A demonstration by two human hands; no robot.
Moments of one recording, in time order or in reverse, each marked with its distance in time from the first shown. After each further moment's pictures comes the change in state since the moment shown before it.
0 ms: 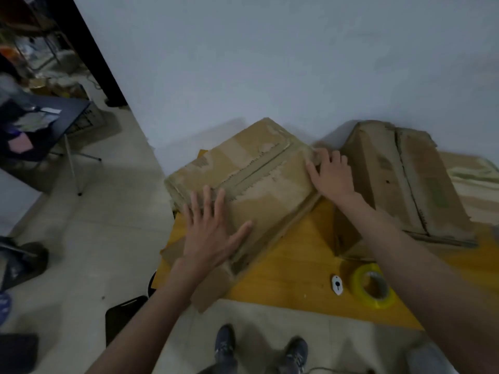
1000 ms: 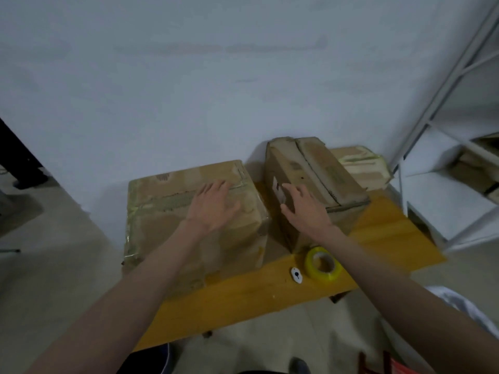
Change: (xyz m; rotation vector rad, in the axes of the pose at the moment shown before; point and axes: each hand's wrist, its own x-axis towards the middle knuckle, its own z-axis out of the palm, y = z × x) left_hand 0.059 0.110 -0.043 0.075 -0.002 0.570; right_hand -0.160 0.038 -0.060 -0.022 0.111 0.117
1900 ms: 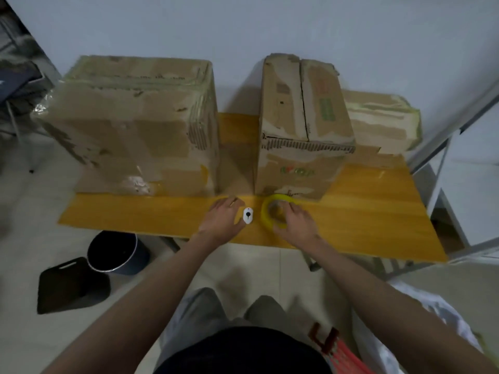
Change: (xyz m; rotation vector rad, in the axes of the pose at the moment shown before) left_hand -0.065 0.206 0.278 -0.135 -0.132 -0.291; right_hand -0.100 0.249 0.150 -0.022 -0.407 -0.218
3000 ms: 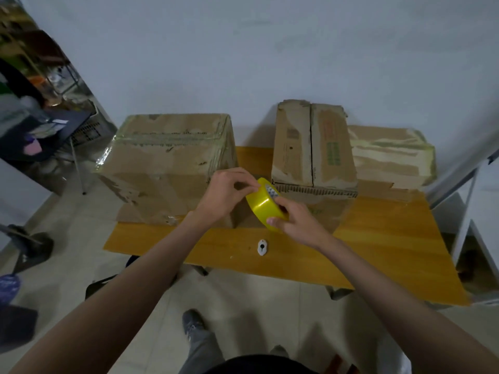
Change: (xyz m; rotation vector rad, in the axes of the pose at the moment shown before) left_hand 0.036 0.047 -0.191 -0.389 0.431 0.286; right_hand -0.005 -0.069 -0.187 0.661 -0.030 -0.335
